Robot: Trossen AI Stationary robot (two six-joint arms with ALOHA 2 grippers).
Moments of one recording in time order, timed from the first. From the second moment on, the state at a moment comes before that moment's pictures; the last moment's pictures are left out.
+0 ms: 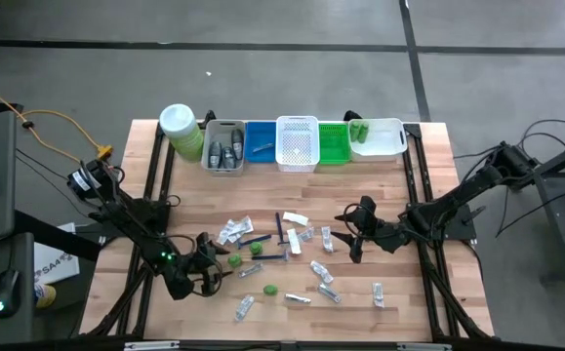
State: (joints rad) left arm -0.89 1.53 0.45 0.23 -0.82 -0.89; right arm 0.50 1.15 0.45 0.17 0.67 0.50
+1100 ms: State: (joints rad) left arm -0.89 1.79 0.51 0.48 -1.03 -0.86; right arm 0.50 1.15 0.45 0.17 0.68 0.50
